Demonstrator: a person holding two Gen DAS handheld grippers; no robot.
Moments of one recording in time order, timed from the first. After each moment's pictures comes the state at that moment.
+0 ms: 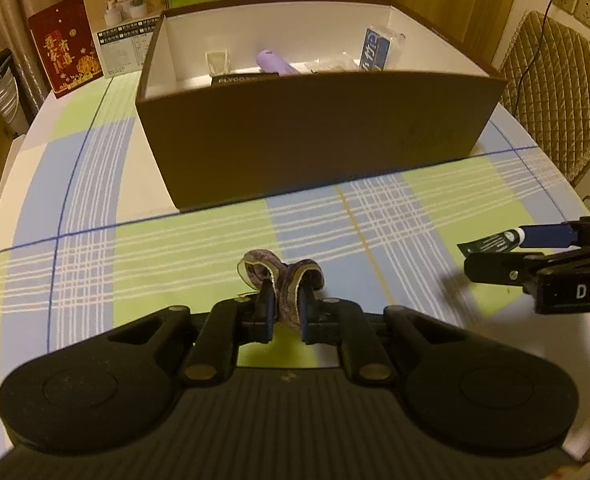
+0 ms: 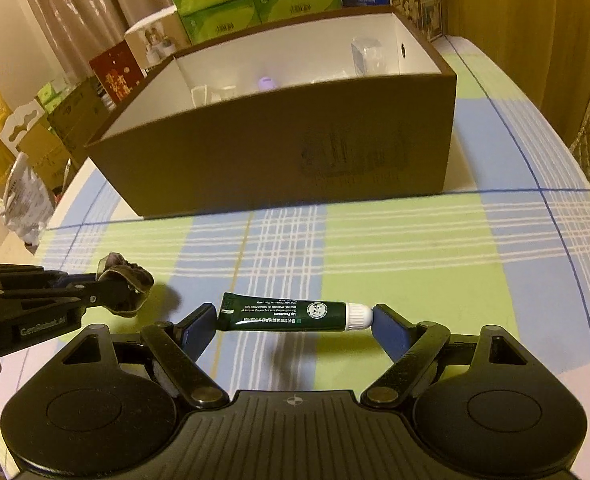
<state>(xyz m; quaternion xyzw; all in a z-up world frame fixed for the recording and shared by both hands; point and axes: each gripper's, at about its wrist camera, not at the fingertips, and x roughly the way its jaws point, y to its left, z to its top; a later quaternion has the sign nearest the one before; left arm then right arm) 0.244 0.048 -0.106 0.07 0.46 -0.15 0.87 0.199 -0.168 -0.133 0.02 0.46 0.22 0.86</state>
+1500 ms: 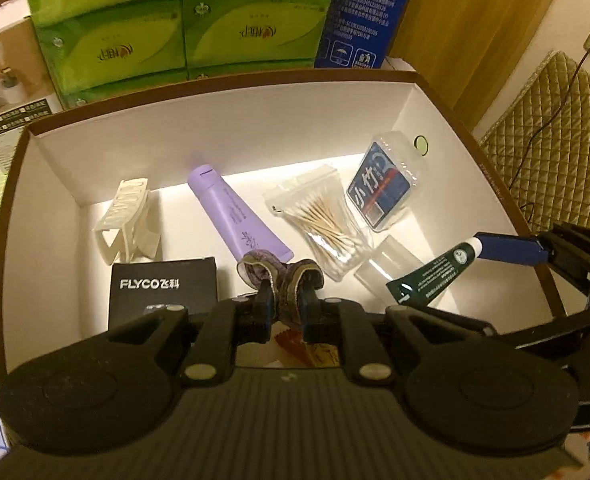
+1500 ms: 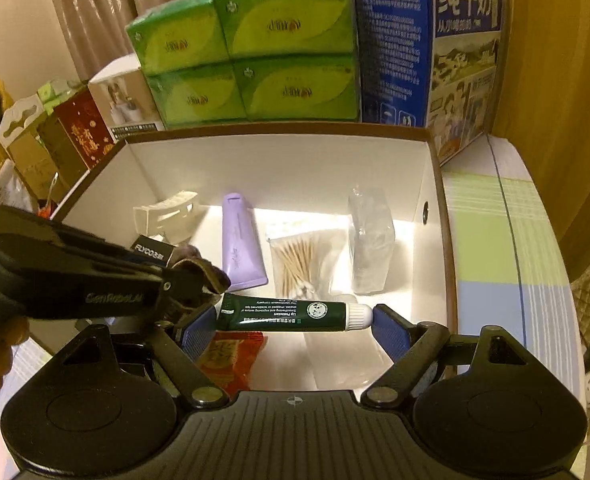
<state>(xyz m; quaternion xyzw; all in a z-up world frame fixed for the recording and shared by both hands) 0.475 -0.050 -0.090 0.04 0.50 -0.20 0.84 0.395 -0.141 -0.097 -0.06 0.42 0.26 0.87</state>
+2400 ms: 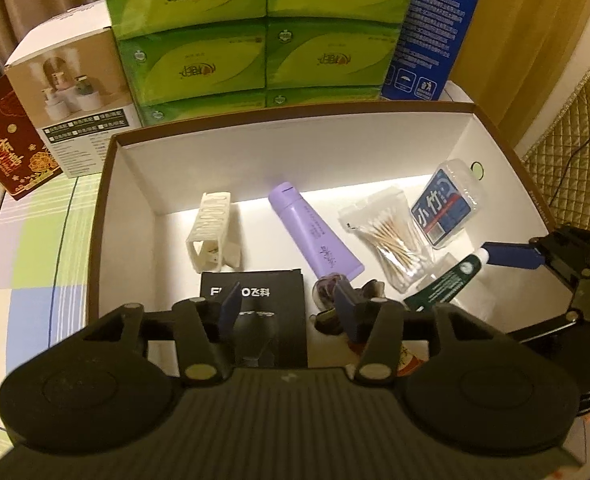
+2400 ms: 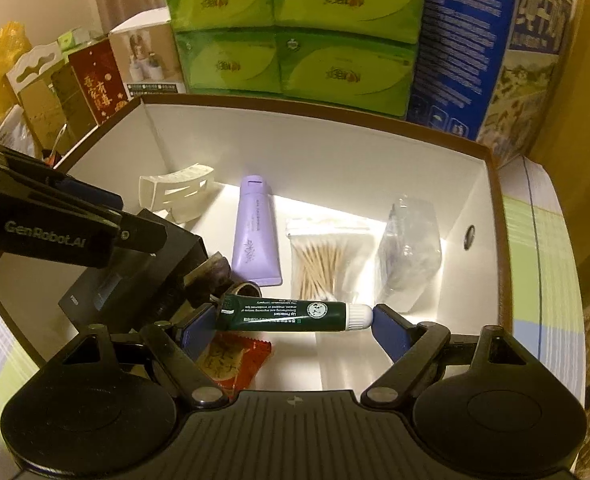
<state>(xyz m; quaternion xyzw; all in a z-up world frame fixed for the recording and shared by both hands) 0.477 -0.015 -0.067 0.05 0.48 -0.13 0.86 0.410 -0.102 -0.116 -0.13 0.43 0.29 0.85</state>
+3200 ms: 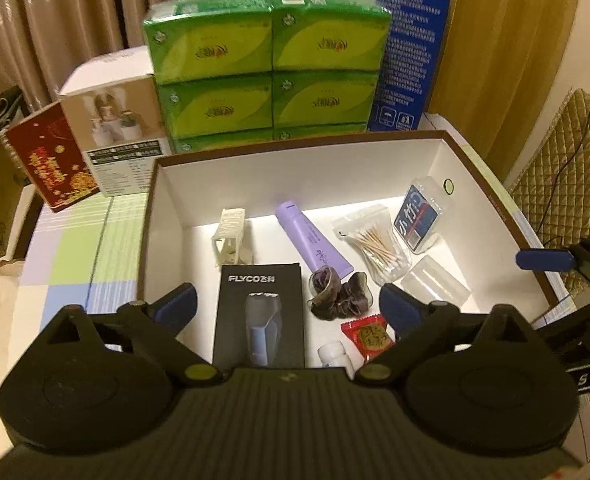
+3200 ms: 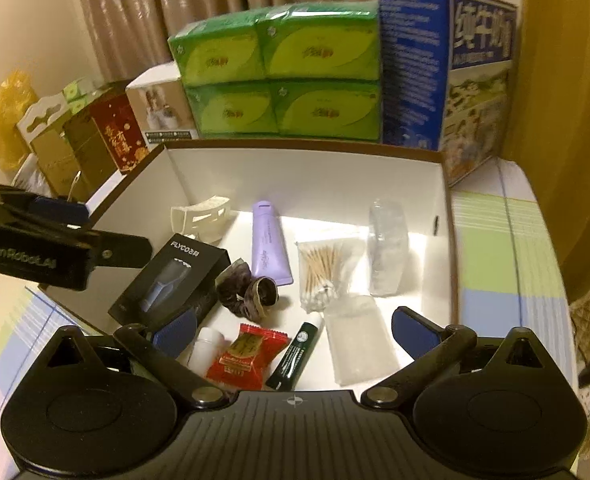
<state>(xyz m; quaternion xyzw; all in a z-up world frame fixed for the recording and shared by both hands) 0.407 -0.002 -0.023 0.05 0.42 -0.11 0.90 0.356 -0.144 -0.071 -0.06 0.39 0.29 0.87</state>
